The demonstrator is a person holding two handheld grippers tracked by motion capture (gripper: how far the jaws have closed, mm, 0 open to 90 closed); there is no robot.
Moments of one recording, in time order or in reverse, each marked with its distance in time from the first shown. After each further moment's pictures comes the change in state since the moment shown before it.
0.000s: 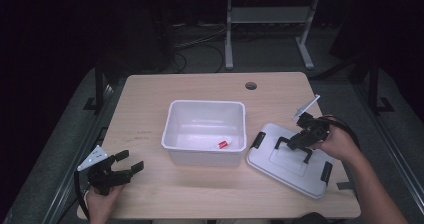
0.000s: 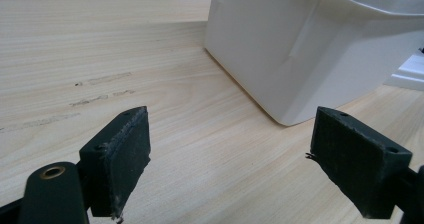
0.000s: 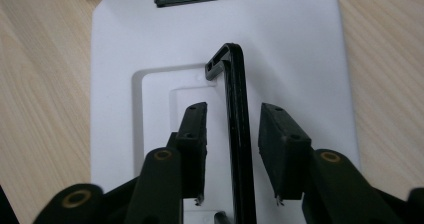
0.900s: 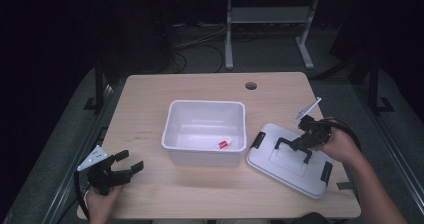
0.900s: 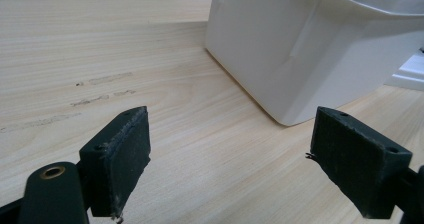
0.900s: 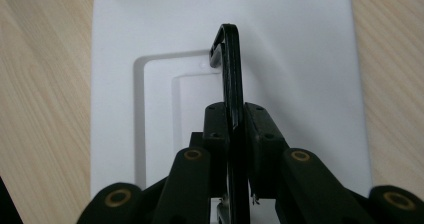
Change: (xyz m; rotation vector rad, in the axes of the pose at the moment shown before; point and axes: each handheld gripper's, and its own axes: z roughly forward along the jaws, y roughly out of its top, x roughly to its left) left arm 0.000 0.000 0.000 0.000 0.002 -0.002; right arm 0.001 -0.007 0.002 0.007 0.006 -0.014
